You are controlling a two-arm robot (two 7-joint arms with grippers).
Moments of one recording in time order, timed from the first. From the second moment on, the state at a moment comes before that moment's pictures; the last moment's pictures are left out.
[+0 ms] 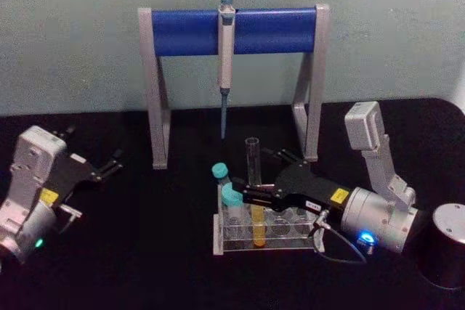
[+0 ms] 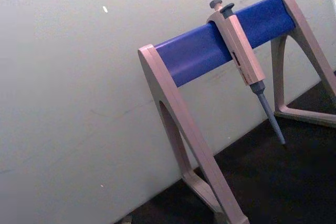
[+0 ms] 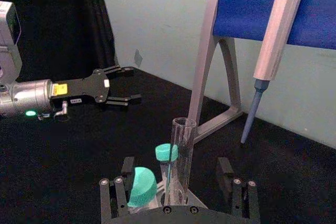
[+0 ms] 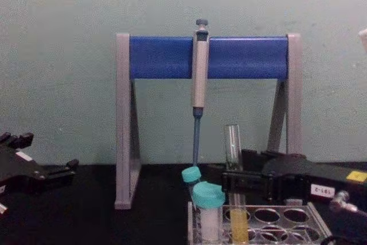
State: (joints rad) left arm -0.20 0.60 0.45 -1.41 -0.25 -0.12 0.03; right arm 0.29 0.45 -0.51 -1.44 0.54 0.06 0.55
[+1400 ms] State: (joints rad) left arm -0.20 0.60 0.45 -1.41 -0.25 -0.12 0.03; right arm 0.29 0.45 -0.51 -1.44 0.54 0.06 0.55
